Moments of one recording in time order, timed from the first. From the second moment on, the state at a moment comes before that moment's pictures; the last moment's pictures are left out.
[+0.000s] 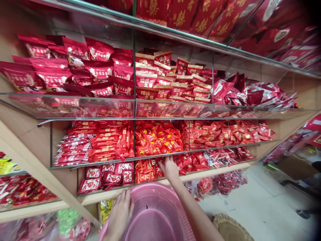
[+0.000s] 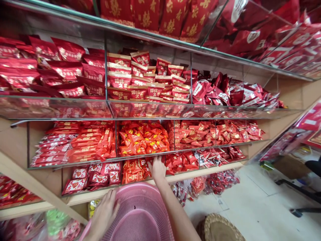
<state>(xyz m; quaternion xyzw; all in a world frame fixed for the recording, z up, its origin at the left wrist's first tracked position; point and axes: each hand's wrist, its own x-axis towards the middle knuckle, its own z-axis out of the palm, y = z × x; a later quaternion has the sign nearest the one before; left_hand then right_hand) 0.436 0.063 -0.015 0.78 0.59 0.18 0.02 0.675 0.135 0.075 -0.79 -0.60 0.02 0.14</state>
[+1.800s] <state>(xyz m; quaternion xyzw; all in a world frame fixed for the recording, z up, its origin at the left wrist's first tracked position) 0.436 0.060 -0.008 0.77 0.59 0.24 0.05 0.708 0.150 0.266 -0.62 -0.78 -0.12 0.02</state>
